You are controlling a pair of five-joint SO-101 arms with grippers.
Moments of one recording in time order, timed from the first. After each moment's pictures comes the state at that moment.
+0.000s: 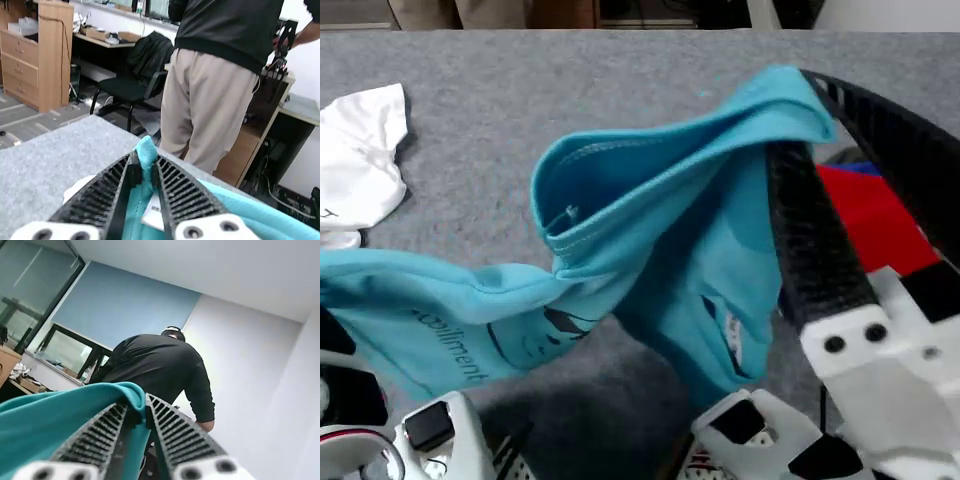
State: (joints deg) left arm -33.8 -59.3 -27.8 98.8 2.2; right arm -37.8 -30.6 -61.1 70.0 23.3
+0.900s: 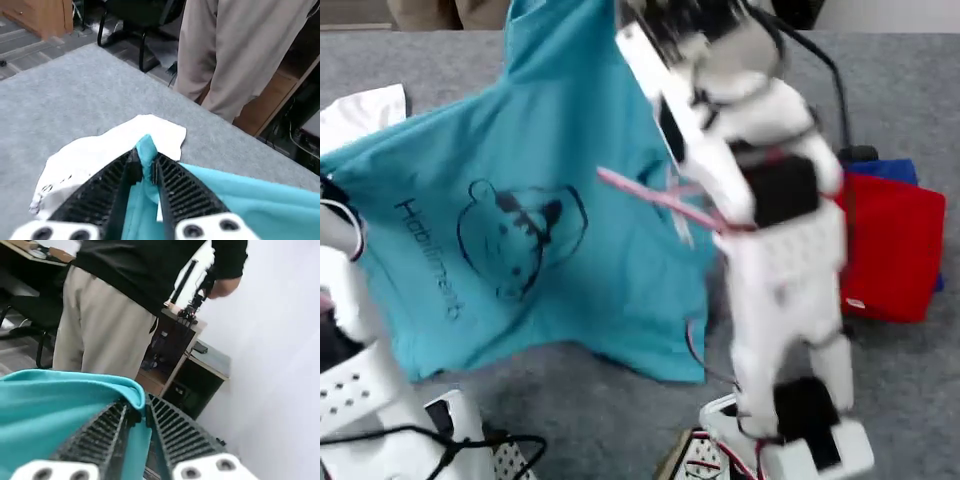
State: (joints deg) left arm -33.8 -57.4 34.8 45.6 2.2; right arm -22.9 -11.2 -21.4 39.3 17.1
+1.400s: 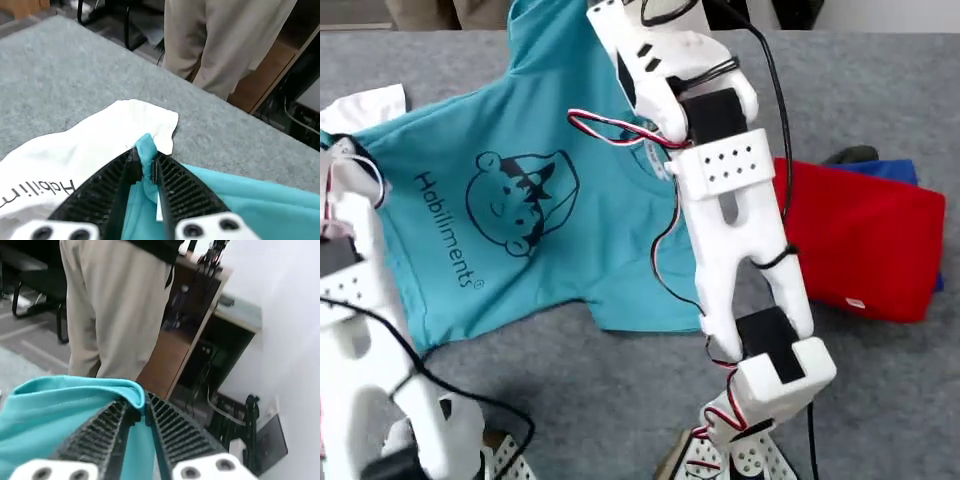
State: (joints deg) left arm -29.1 -32.3 37.3 24.0 2.2; right arm -22.5 8.2 -31.1 41.7 10.4
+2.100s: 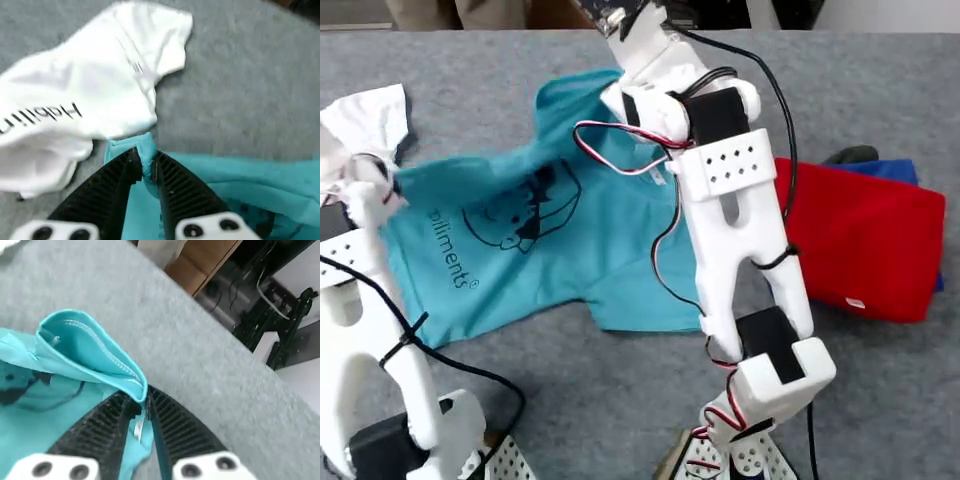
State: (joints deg) left arm -26.5 -25.5 28.2 50.8 -3.2; right arm -22.5 7.7 -31.9 74.6 18.9
